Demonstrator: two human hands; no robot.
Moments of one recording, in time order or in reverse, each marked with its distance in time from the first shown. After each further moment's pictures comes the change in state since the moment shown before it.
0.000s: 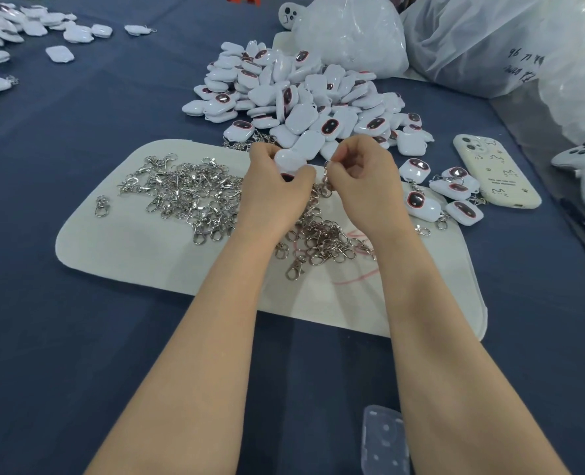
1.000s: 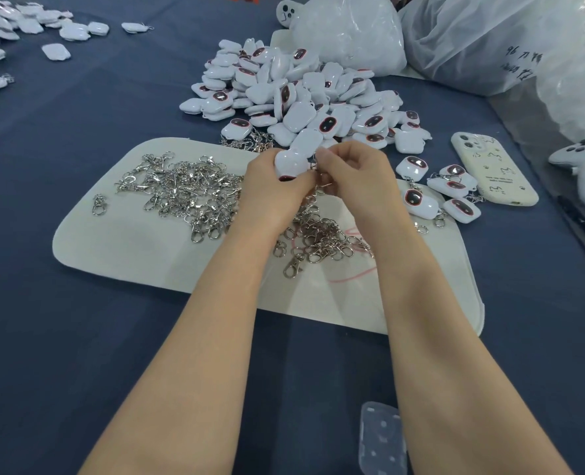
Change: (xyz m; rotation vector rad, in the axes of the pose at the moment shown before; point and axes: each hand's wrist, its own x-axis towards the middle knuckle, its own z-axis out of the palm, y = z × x) left_hand 0.000 0.003 0.001 -0.085 -0.053 -0.062; right_hand -0.002 -0.012 0.000 0.194 -0.060 0.198
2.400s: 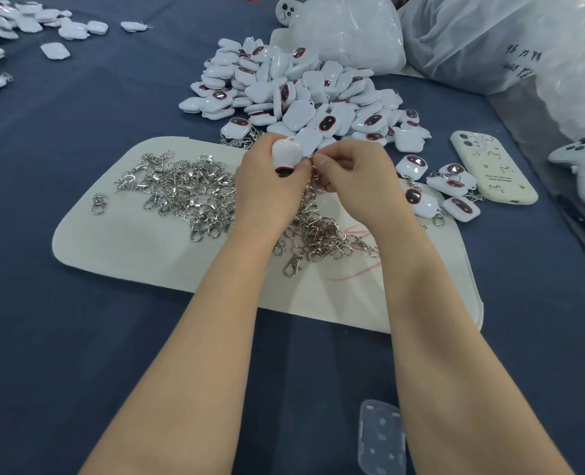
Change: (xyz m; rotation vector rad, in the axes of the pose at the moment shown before) left_hand 0.004 -0.001 -0.001 0.156 0.130 0.222; right_hand 0.001 -0.004 -0.004 -0.314 -0.035 -0.104
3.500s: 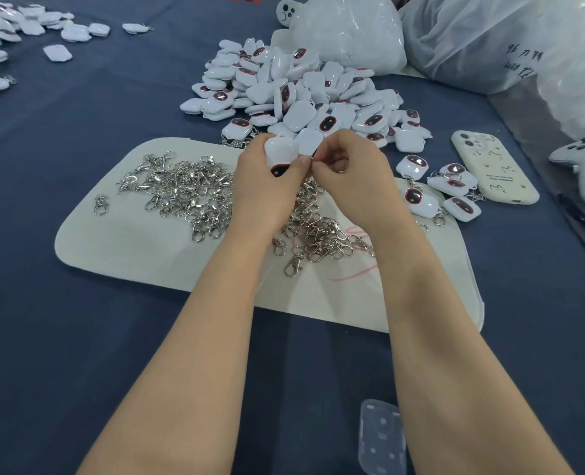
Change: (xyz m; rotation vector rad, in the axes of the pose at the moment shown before) left_hand 0.000 0.001 -0.004 -0.096 -0.010 -0.055; right_hand -0.001 0.001 0.004 -0.015 0.015 -0.110
